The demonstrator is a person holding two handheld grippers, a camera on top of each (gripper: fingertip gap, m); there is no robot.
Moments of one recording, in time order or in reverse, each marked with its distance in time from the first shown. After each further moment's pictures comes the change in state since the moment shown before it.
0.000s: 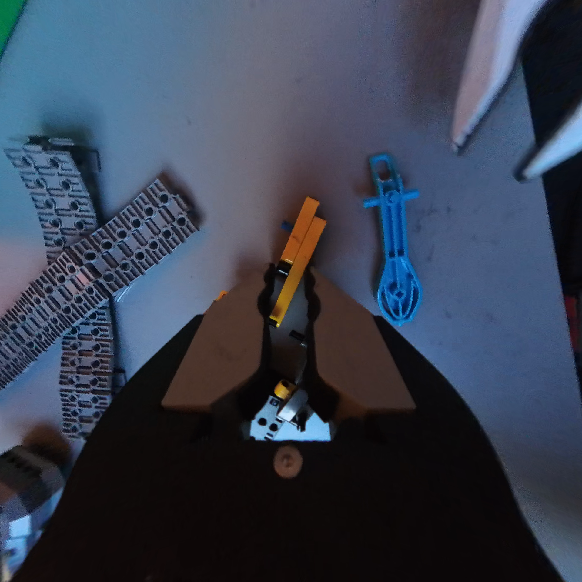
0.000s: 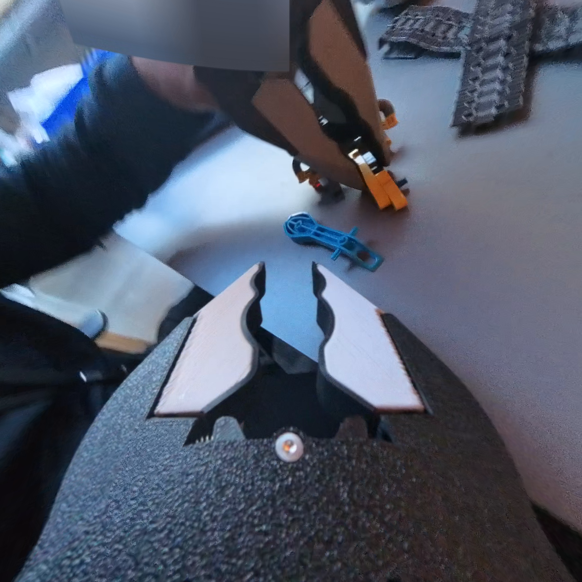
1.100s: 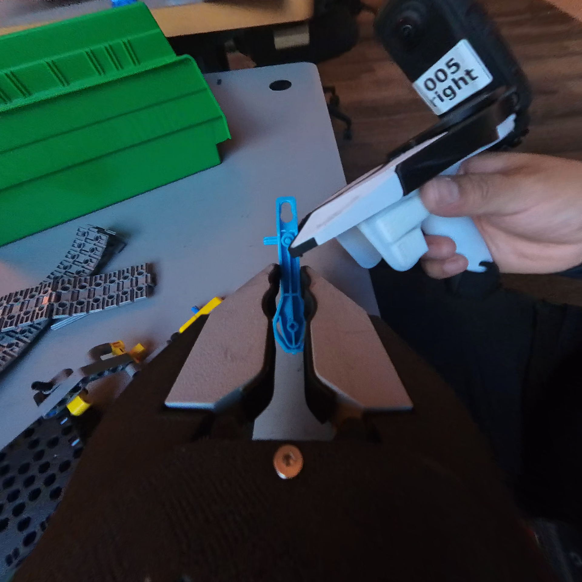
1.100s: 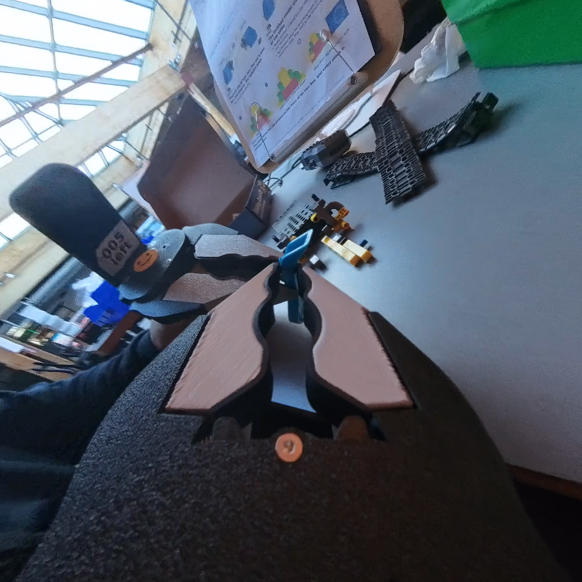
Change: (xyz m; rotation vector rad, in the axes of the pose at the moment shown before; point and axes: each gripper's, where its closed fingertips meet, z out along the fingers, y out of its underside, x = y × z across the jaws) left arm 0.058 -0.072 -0.036 0.715 -0.211 -0.253; right arm 0.012 -0.039 -0.012 0.484 0.047 0.270
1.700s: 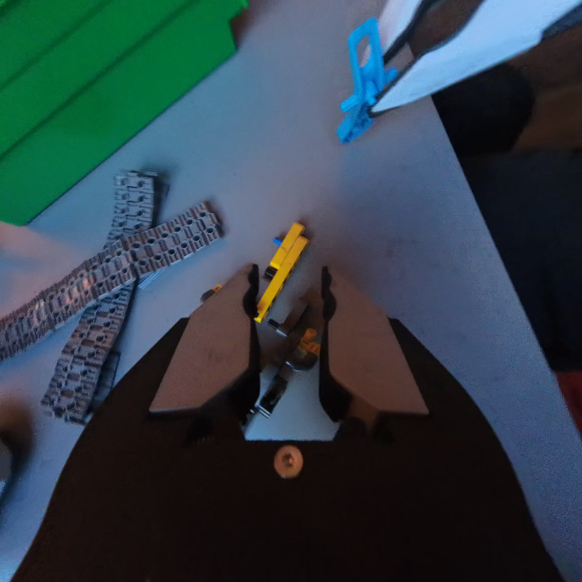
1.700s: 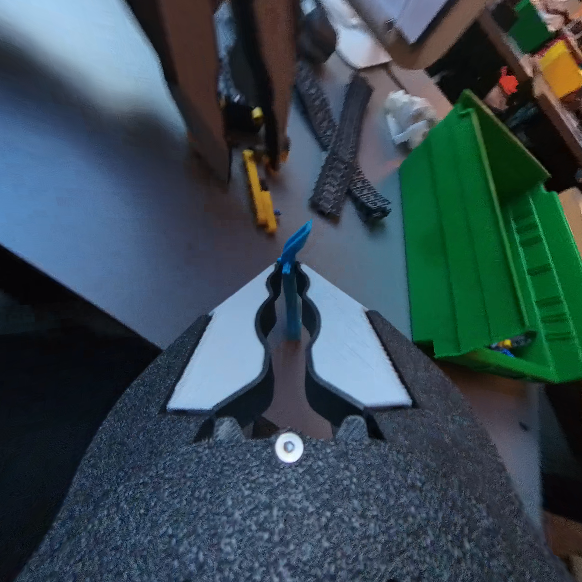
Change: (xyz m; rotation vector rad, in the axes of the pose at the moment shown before) left arm -0.069 0.040 -0.021 -0.321 0.100 0.176; right arm 0.031 -0.013 -0.008 -0.481 0.409 -1.192
